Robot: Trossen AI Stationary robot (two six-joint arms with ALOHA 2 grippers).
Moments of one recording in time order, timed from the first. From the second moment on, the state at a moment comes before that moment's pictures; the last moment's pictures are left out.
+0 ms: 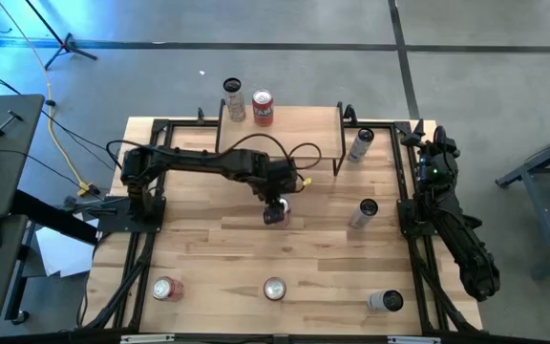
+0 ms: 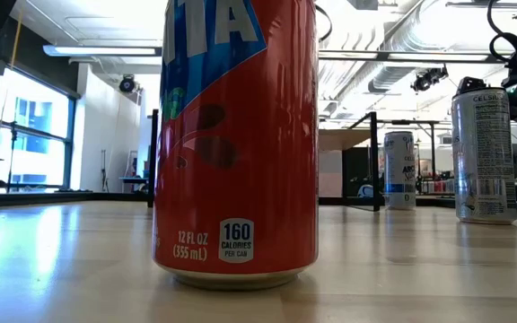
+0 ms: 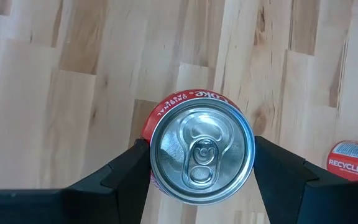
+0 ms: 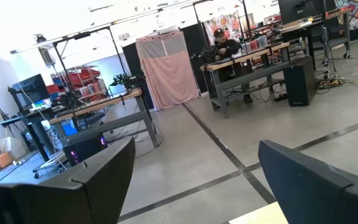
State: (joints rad) left arm 0.07 1.90 1.61 -0.86 0.13 -0.12; right arm -1.21 0.07 0.02 0.18 0.55 0.24
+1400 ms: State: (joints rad) left arm 0.07 1.93 1.62 -0.91 0.07 -0.22; right arm -1.21 0.06 0.02 0.18 0.55 0.24
